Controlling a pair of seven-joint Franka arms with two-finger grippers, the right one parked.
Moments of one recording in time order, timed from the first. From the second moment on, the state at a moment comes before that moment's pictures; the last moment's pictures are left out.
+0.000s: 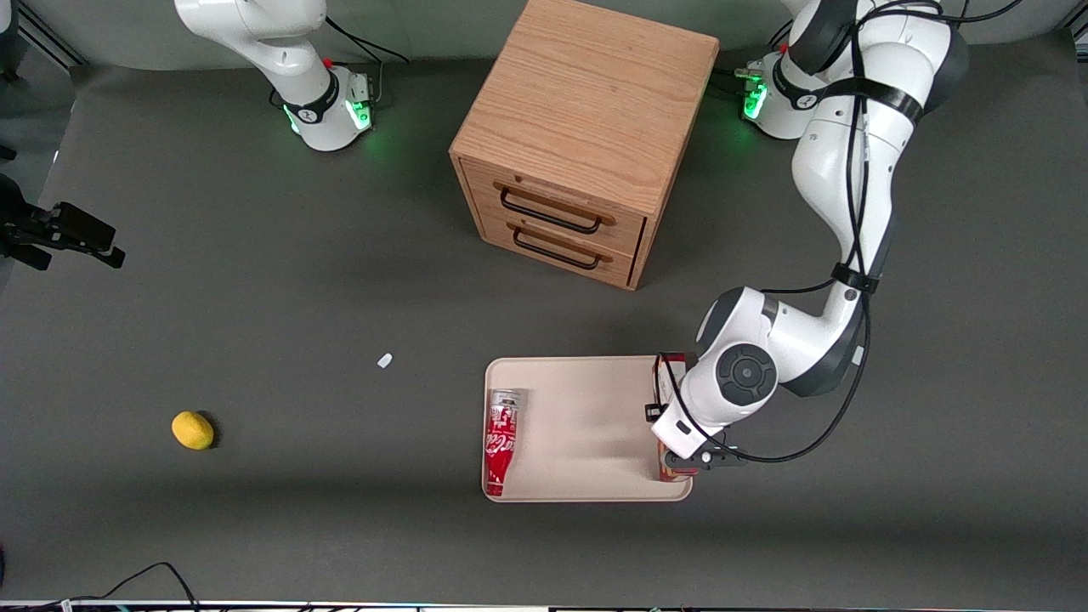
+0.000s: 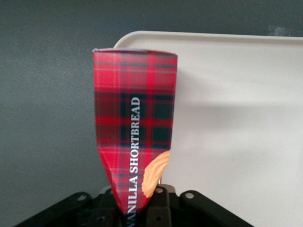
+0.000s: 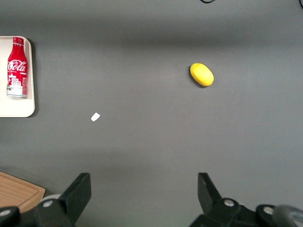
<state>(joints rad) -0.24 0.90 -0.25 -1.22 0.17 2.14 -0.51</state>
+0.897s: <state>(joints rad) -0.23 0.85 -0.24 -1.27 0.21 2.29 -0.51</state>
